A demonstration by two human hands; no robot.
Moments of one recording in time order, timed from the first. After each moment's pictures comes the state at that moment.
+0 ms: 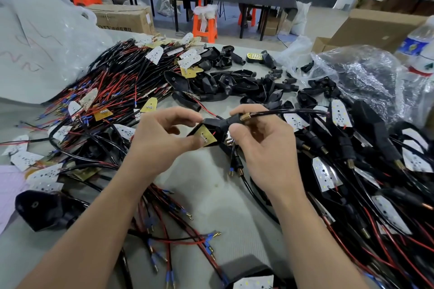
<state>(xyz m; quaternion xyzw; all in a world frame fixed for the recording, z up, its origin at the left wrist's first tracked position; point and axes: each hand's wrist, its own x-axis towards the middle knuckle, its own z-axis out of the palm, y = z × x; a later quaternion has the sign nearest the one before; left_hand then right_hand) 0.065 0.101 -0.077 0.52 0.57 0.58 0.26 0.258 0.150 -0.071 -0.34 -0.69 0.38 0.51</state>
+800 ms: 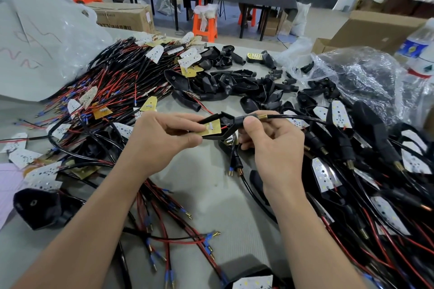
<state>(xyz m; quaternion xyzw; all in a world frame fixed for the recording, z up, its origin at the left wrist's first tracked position) 0.060 0.098 -0.072 0.55 0.56 0.56 0.28 0.257 0.151 -0.075 -0.38 -0.54 0.48 0.58</state>
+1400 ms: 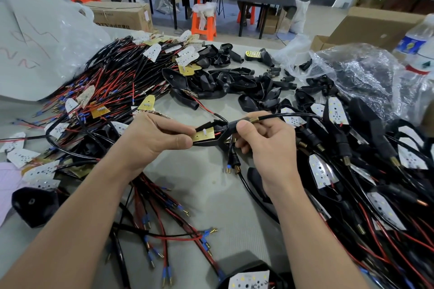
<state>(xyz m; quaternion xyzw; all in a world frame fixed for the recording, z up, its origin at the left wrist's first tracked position) 0.043 0.097 -0.074 0.50 0.55 0.53 0.41 0.261 0.159 -0.083 -0.36 -0.56 0.53 0.53</state>
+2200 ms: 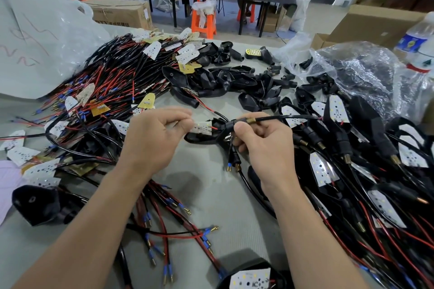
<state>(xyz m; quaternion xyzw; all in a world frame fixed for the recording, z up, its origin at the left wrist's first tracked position) 0.062 0.099 -0.081 0.57 0.66 0.49 0.08 0.258 0.158 -0.087 -0.41 -0.57 0.49 0.52</state>
